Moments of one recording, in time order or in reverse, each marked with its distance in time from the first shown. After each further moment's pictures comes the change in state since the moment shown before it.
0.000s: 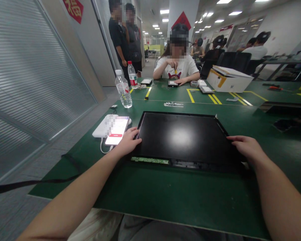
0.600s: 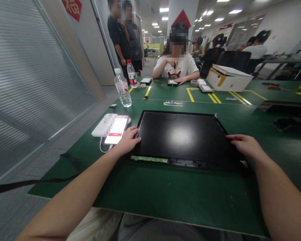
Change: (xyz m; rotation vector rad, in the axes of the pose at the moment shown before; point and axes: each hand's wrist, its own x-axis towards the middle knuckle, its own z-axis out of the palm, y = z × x) left_hand 0.000 0.000 0.001 0.035 0.011 0.006; right_hand 0.004 0.005 0.001 0.039 -0.027 -0.019
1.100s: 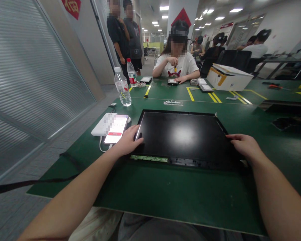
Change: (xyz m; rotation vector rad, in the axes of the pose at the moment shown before) left_hand -0.011 0.009 -0.007 0.106 -0.025 0.131; right_hand -0.005 -0.004 0.002 -0.116 0.019 -0.004
